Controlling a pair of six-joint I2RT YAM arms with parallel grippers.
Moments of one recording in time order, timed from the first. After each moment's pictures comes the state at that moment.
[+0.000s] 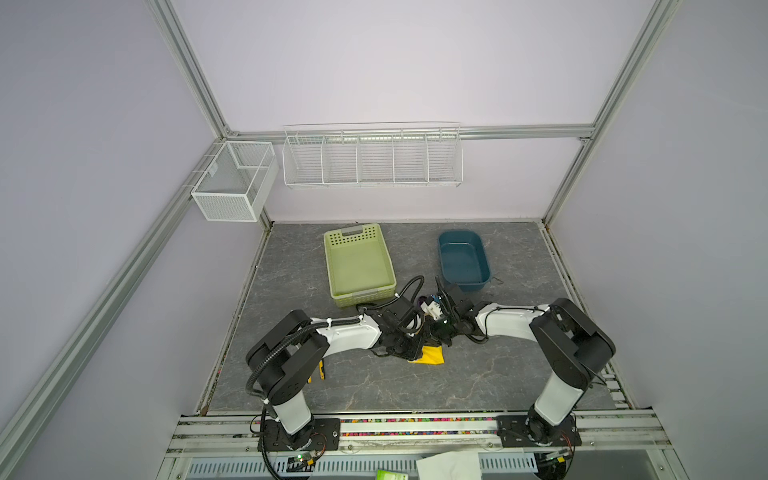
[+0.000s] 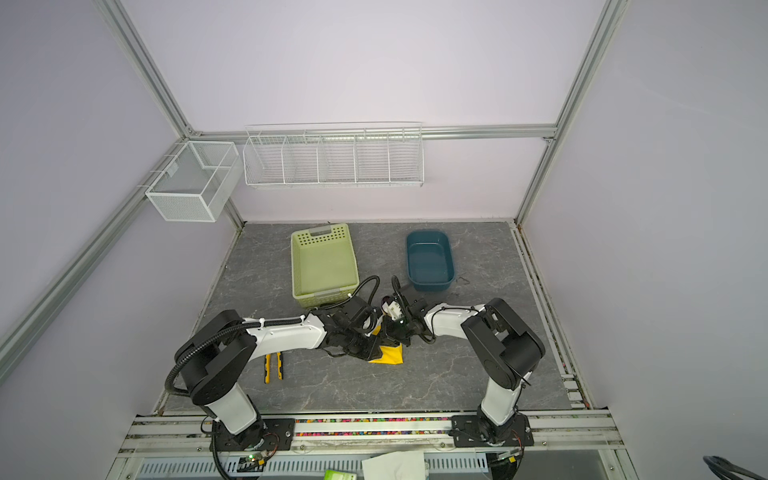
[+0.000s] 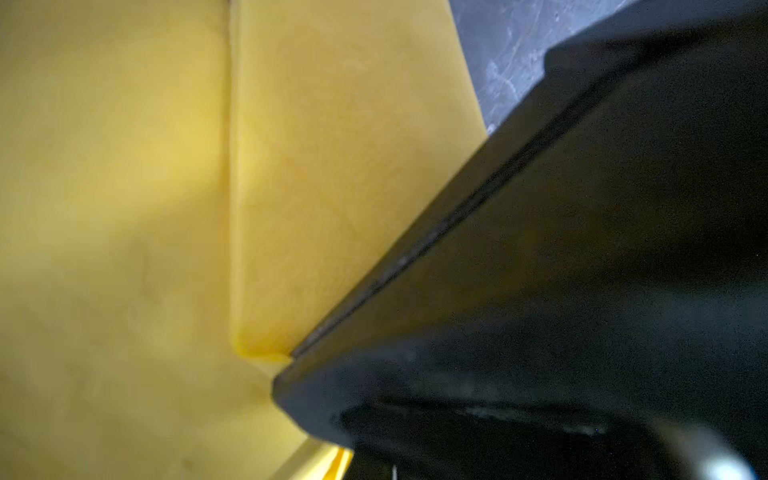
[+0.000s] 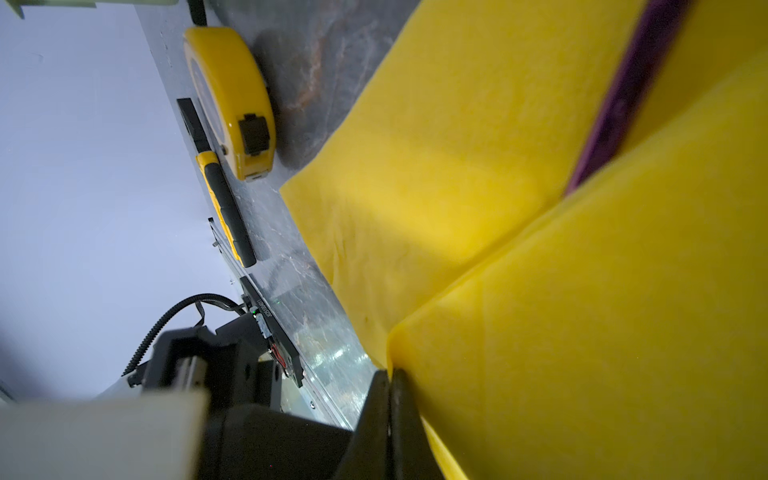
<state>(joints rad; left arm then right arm) -0.91 1.71 0.89 -0.29 0.39 -0.50 0.66 1.76 0.83 -0.10 -0.69 0.83</state>
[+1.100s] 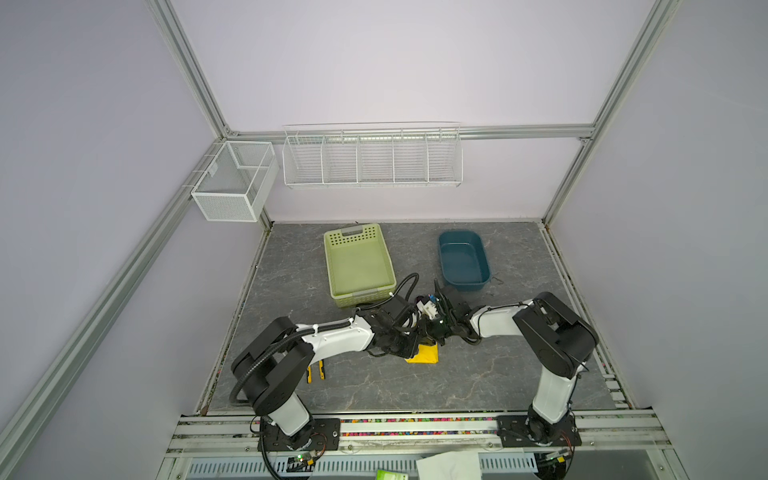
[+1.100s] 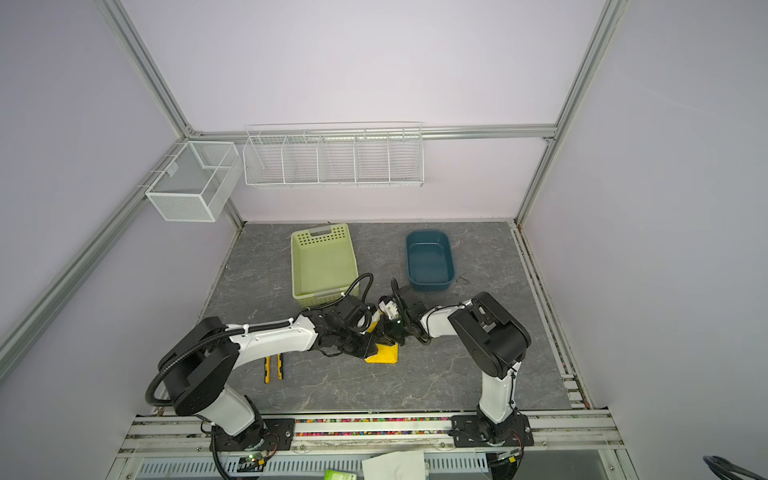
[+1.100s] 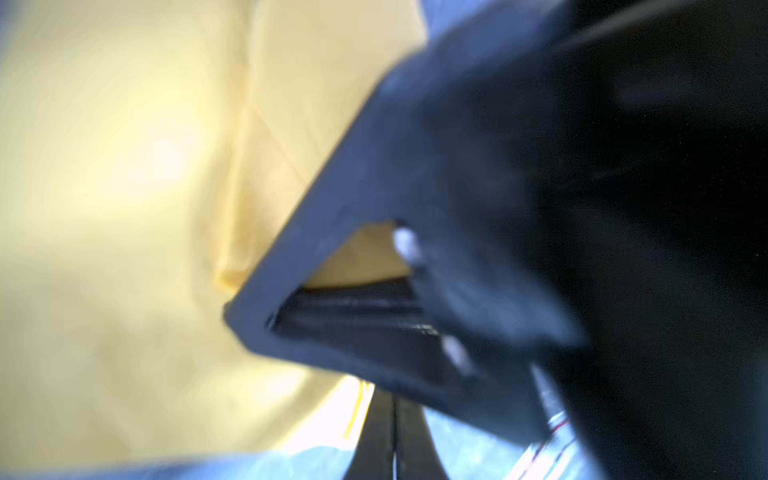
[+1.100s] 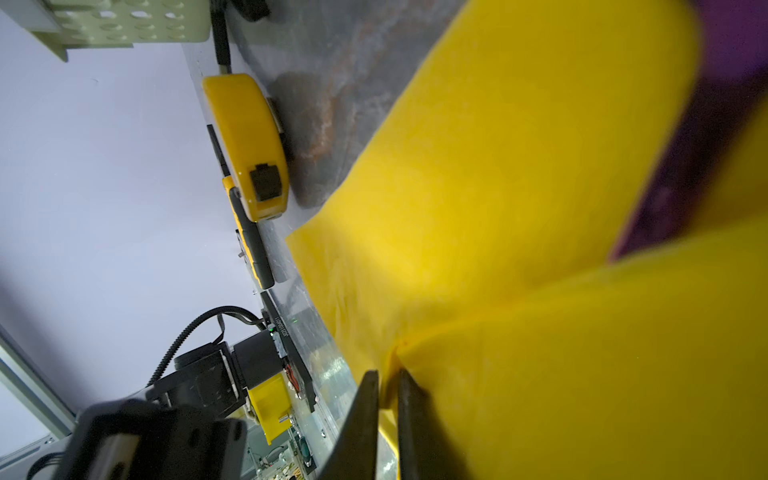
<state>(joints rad) -0.89 1.59 0.86 -0.32 0.32 -0.52 0.66 1.86 0.80 0.13 -0.73 0.90</state>
